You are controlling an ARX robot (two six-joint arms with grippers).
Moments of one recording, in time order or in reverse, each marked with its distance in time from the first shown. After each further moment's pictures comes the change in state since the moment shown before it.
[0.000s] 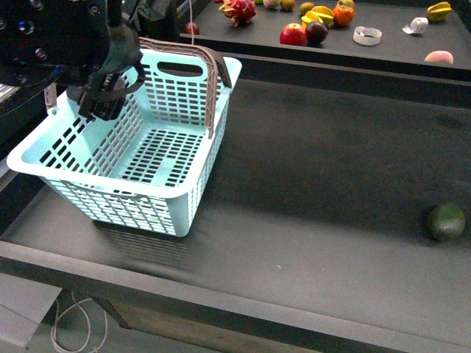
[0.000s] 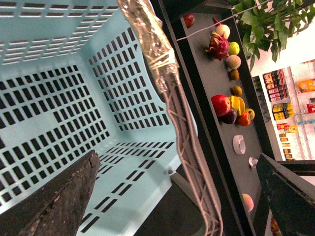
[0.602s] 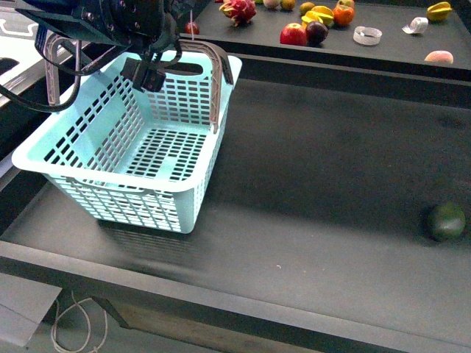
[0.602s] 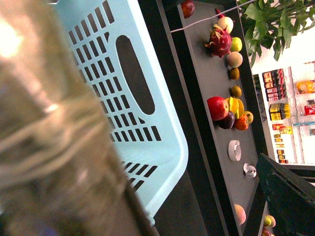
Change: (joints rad) left arm 0.042 0.352 0.565 -0.225 0.072 -0.040; right arm 0.000 0.000 0.000 0.000 0.000 0.000
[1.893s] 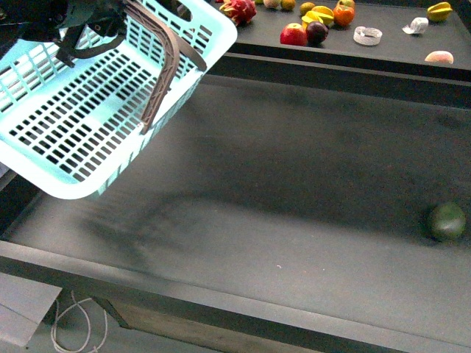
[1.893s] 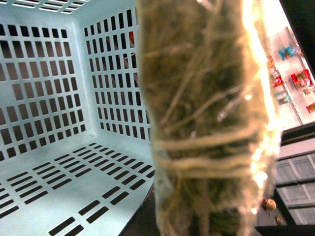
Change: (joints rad) left arm -0.012 -0.498 -0.702 0.463 0.062 0.347; right arm 0.000 0.000 0.000 0.000 0.000 0.000
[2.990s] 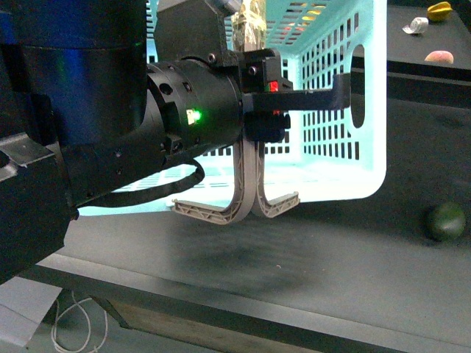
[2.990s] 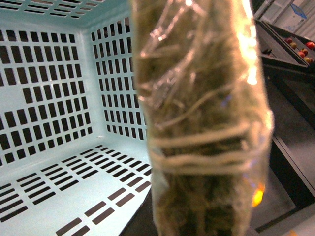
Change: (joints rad) left arm -0.288 -0.103 -0.367 0.237 0.389 0.544; right arm 0.000 0.000 0.000 0.000 0.000 0.000
